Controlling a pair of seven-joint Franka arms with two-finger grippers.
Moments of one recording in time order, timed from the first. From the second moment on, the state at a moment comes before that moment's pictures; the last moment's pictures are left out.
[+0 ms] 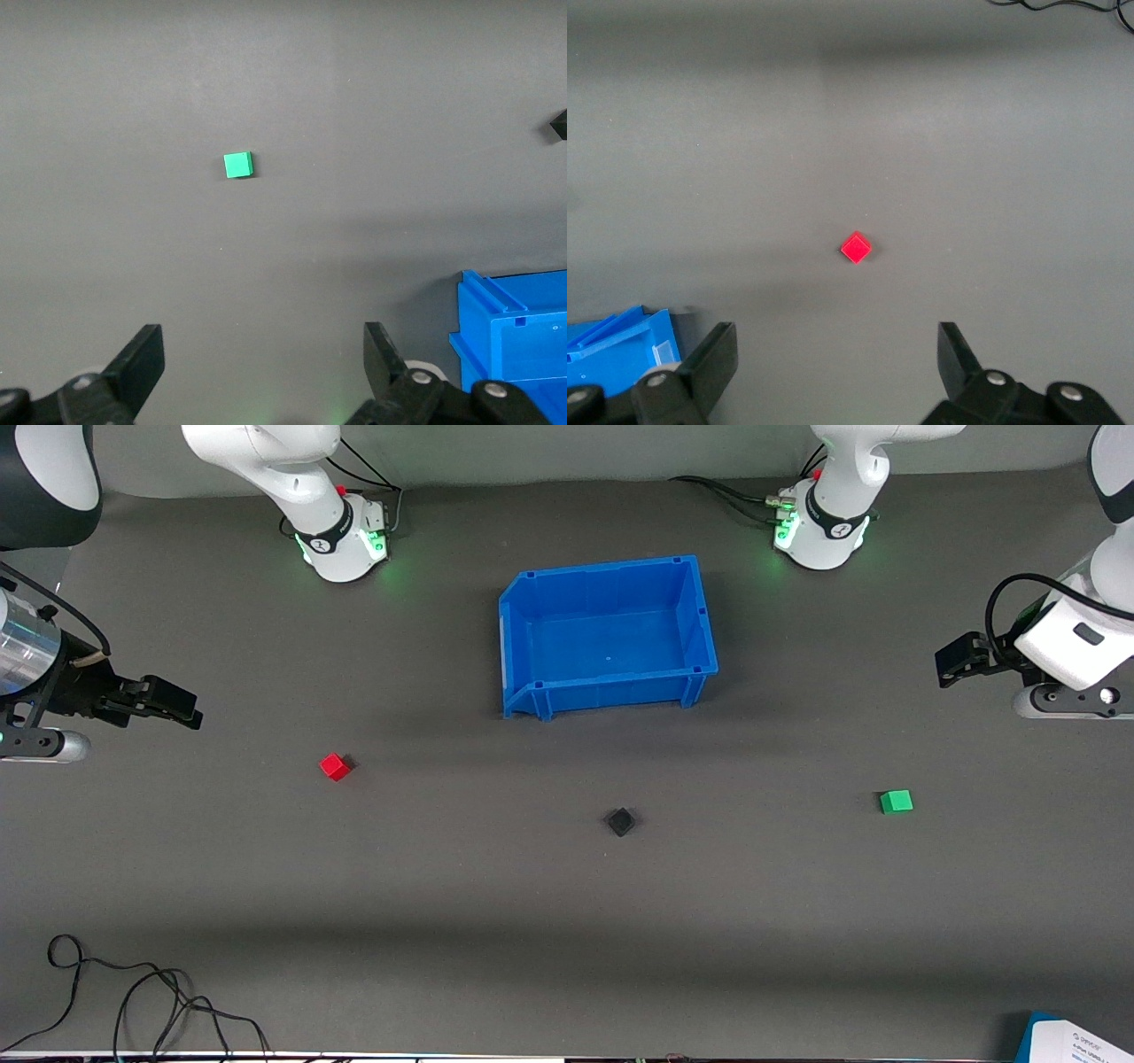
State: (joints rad) left arm -0.02 0.01 -0.07 -1.63 0.06 1.56 -0.05; right arm 0.02 0.11 0.04 -1.49 0.01 1.57 0.14
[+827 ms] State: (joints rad) left arm -0.02 0.01 -0.07 -1.63 0.06 1.56 -0.05; right arm 0.01 0.12 0.04 -1.48 0.01 1.58 0.14
